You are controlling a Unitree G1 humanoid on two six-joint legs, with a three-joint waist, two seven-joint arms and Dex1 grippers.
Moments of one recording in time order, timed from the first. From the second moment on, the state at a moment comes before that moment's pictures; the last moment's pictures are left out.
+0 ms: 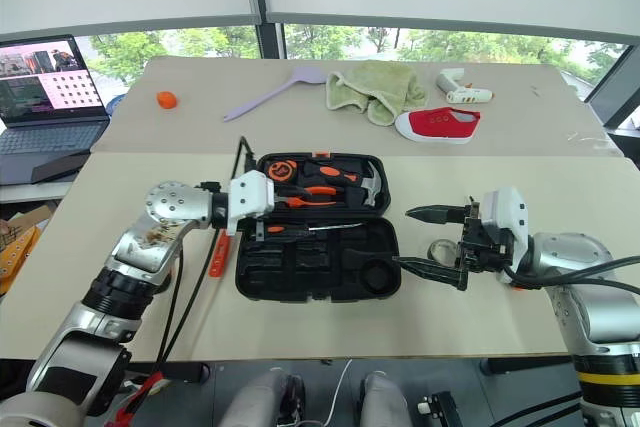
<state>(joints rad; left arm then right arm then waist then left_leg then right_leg) -0.60 0.53 -0.21 0.11 -0.14 0.04 -1.09 -0.14 -0.81 -0.19 -0.19 0.67 0.27 1.21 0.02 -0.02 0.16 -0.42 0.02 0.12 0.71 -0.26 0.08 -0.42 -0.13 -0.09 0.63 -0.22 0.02</state>
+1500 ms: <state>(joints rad) 0.30 0.70 0.32 -0.19 -0.55 -0.01 -1.26 0.53 -0.57 -0.68 -0.02 0.50 0.00 0.97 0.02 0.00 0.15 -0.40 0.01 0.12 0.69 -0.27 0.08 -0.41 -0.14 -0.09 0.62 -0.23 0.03</state>
